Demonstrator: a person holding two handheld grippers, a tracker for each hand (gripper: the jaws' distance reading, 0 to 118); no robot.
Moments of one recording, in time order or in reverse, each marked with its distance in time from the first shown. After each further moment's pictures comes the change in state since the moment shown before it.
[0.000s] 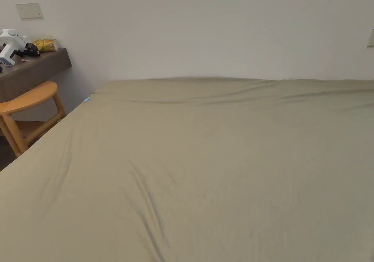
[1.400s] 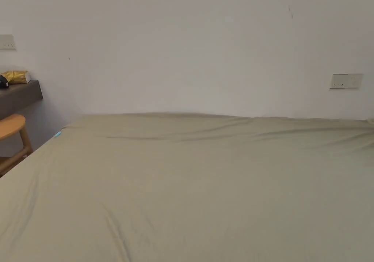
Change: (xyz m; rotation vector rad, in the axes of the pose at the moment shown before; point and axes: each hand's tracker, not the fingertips) left arm -0.049 0.026 0.338 0.408 1.040 0.072; right arm 0.027 0.114 0.114 0.235 -0.155 0.048
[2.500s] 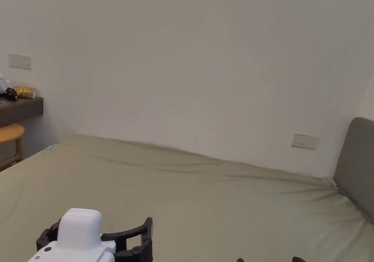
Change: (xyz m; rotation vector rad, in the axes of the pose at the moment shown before) left arm 0.407 -0.158 0.274 0.920 -0.575 -0.165; right arm -0.040 0.089 0.178 0.324 -0.397 0.137
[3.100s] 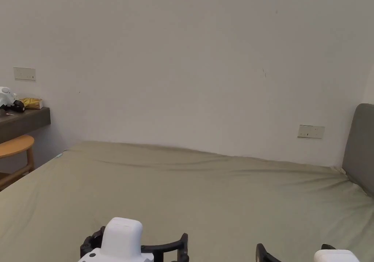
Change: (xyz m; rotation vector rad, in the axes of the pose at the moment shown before) left arm 0.032 -0.003 0.009 -0.069 -0.133 -0.070; right arm 0.008 0.004 0.008 0.043 -0.056 -0.056
